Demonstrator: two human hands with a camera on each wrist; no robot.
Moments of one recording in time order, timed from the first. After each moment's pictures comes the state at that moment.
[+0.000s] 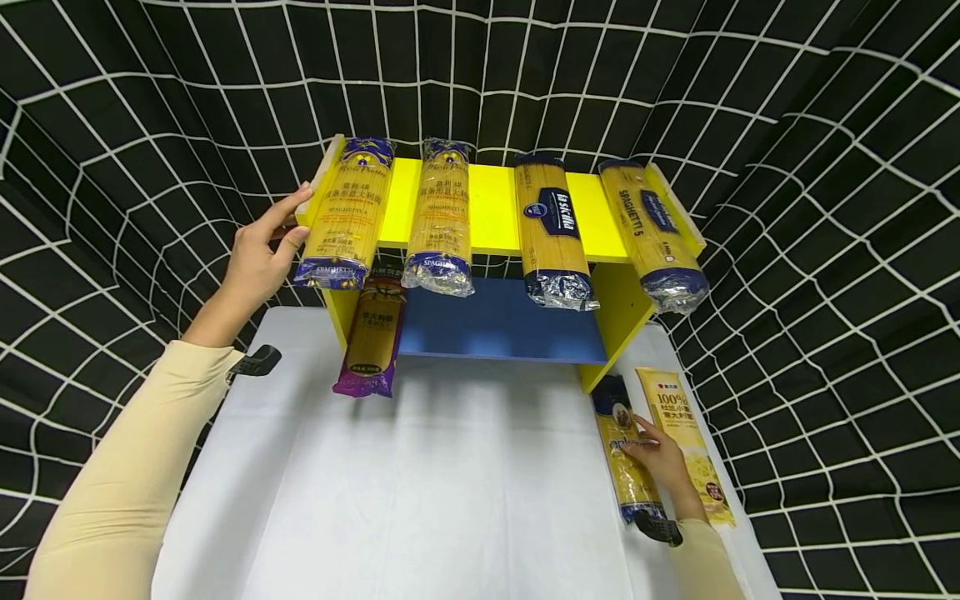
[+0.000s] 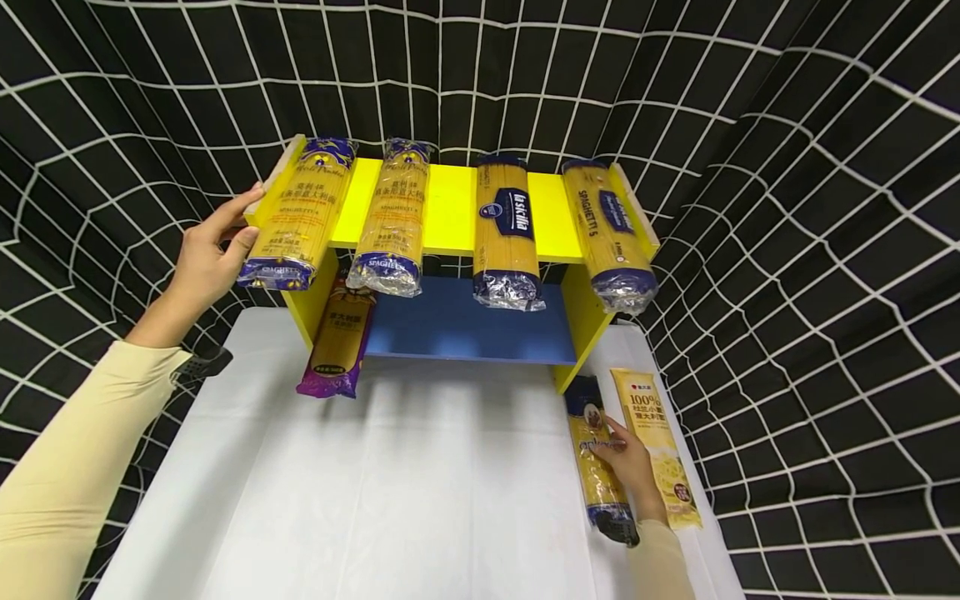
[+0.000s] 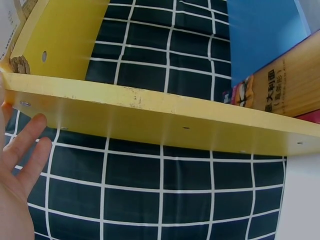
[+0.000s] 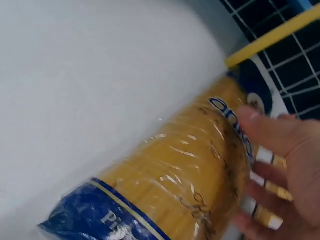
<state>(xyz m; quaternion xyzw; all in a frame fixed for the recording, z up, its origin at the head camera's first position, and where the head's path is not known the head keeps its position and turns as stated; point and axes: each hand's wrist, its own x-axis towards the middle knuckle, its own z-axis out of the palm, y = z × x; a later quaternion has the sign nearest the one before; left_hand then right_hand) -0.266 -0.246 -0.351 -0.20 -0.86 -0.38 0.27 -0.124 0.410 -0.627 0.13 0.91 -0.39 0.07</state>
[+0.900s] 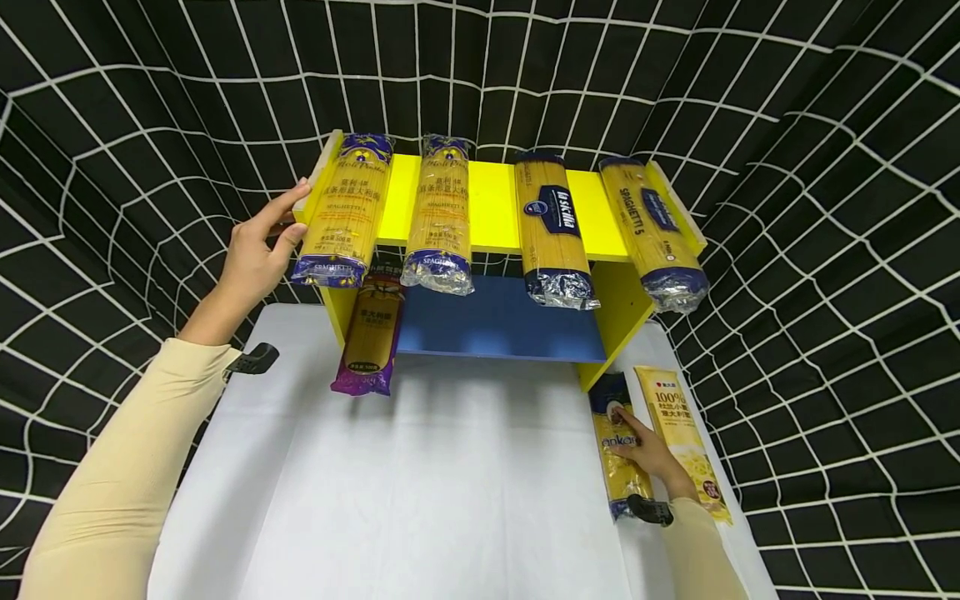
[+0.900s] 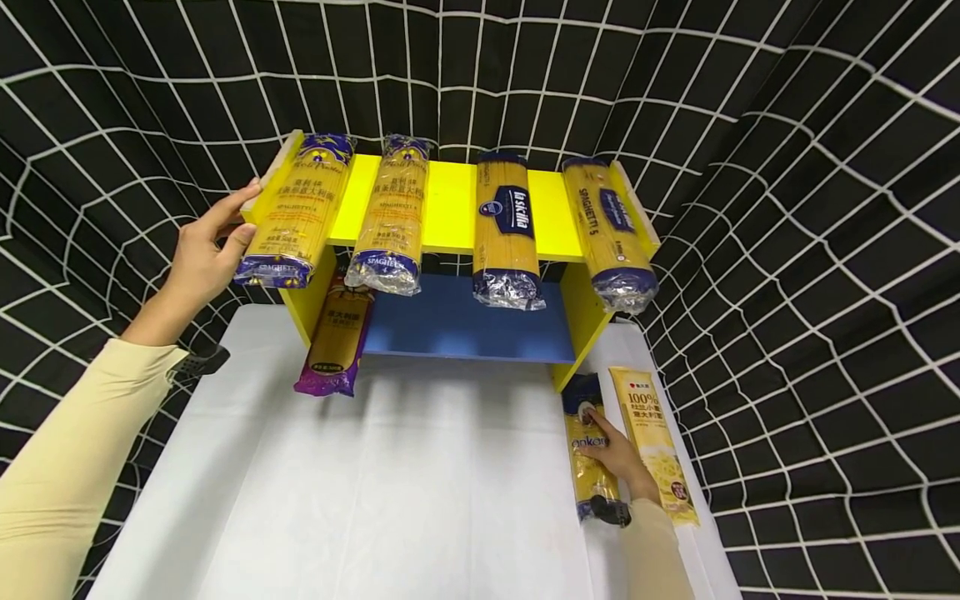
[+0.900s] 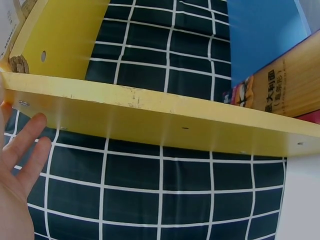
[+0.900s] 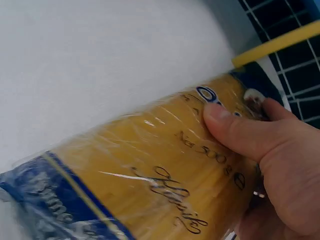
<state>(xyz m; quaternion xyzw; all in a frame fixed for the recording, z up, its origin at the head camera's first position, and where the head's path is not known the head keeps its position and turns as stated) -0.265 -0.245 -0.350 -0.19 -0.86 -0.38 0.27 -0.137 0.401 -0.616 0.03 0.92 -0.36 0.17</state>
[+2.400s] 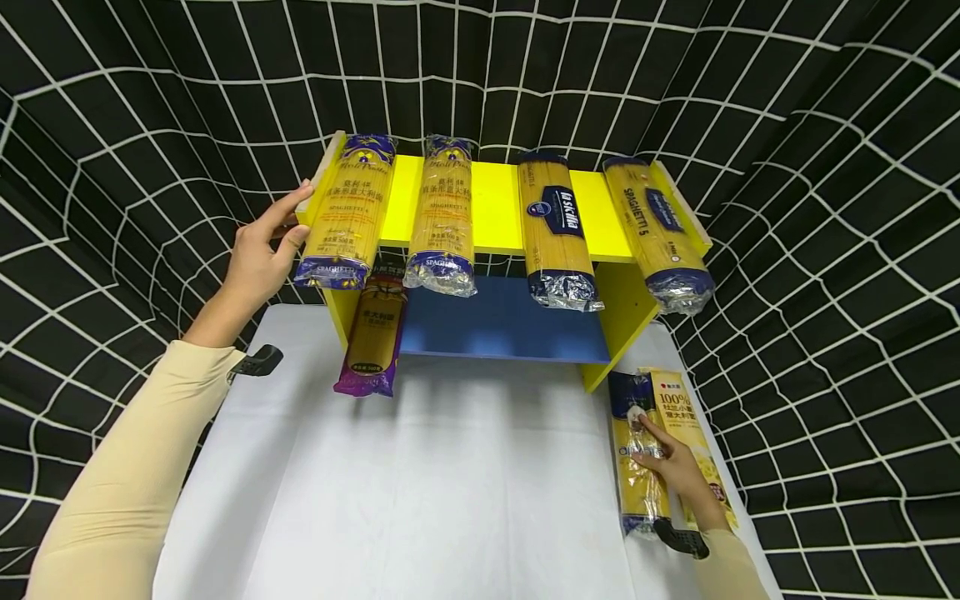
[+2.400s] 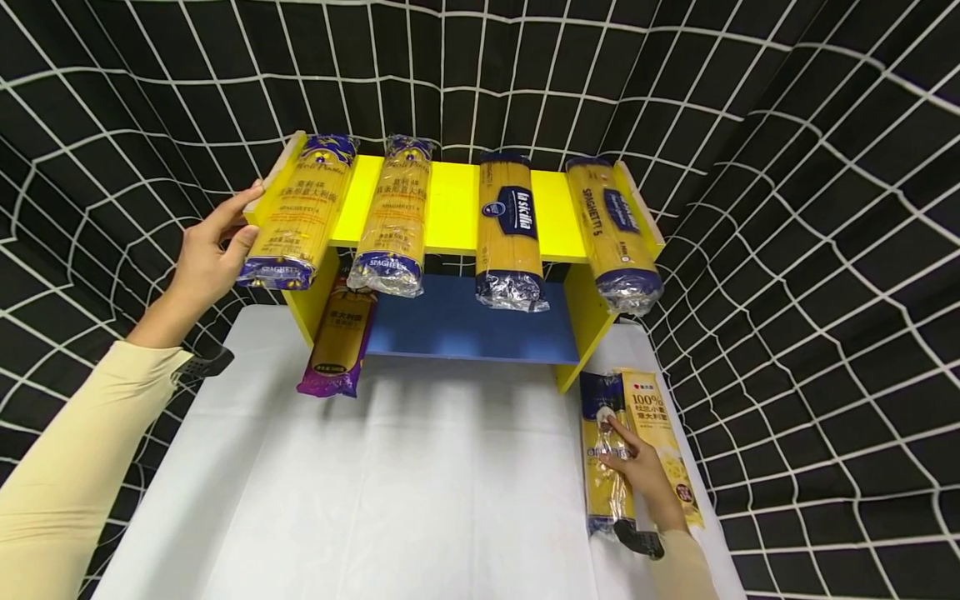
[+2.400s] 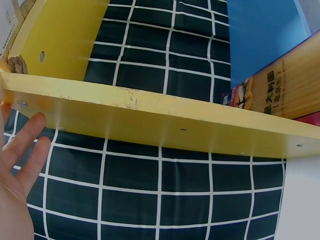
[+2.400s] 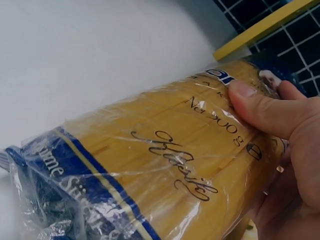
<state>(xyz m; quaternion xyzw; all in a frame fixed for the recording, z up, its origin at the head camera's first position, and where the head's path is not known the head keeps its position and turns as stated) -0.266 -0.245 -0.352 -0.19 -0.86 -0.38 0.28 -0.107 0.416 -0.602 0.10 0.85 -0.50 0.13</state>
